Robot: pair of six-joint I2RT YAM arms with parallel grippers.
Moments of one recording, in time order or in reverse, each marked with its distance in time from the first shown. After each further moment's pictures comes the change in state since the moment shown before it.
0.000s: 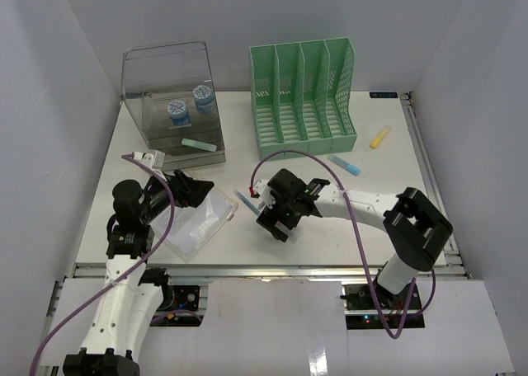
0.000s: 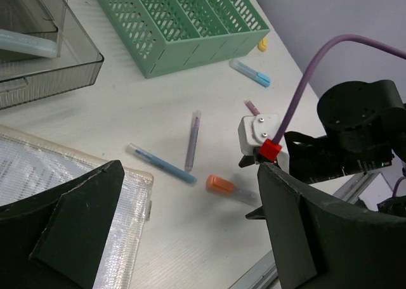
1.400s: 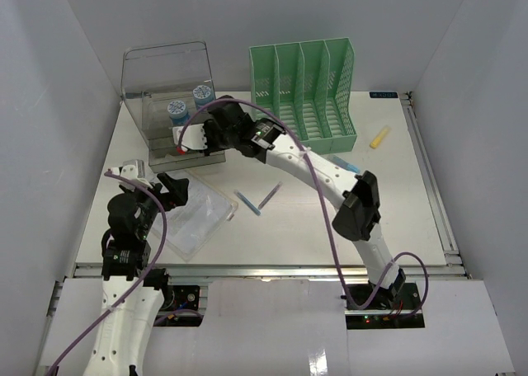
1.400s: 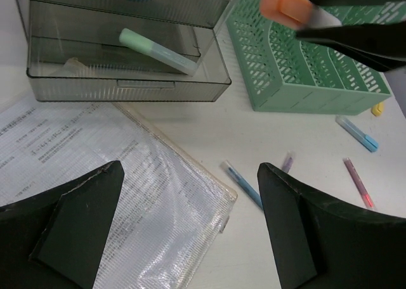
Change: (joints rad) left arm 0.000 -0.191 0.011 -0.228 -0.467 0.075; right arm 0.055 0.504 1.215 -0.174 0.088 -0.846
